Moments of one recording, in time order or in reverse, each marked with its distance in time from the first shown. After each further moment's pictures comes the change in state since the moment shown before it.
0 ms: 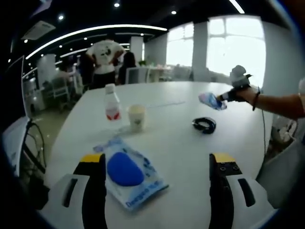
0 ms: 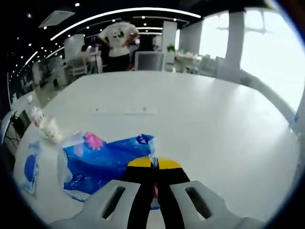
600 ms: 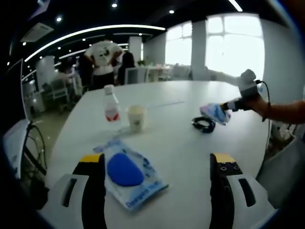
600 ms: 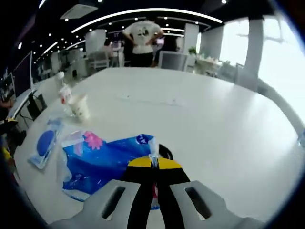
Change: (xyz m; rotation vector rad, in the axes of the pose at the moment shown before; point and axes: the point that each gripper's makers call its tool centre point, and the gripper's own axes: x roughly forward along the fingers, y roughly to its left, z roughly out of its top) left arm 0.000 -0.002 0.002 0.016 -0.001 0.000; right arm -0.040 0.063 -0.035 -0.113 -0.016 0.155
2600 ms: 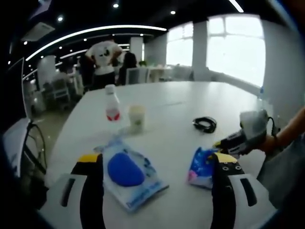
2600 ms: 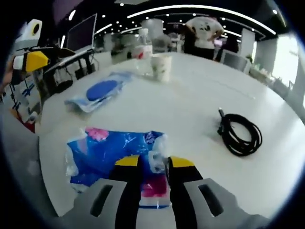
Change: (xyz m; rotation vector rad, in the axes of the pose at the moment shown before) left arm -0.001 0.002 -0.002 -0.007 -0.003 0.009; right arm -0.013 0.165 -0.109 -0.289 0.028 0.421
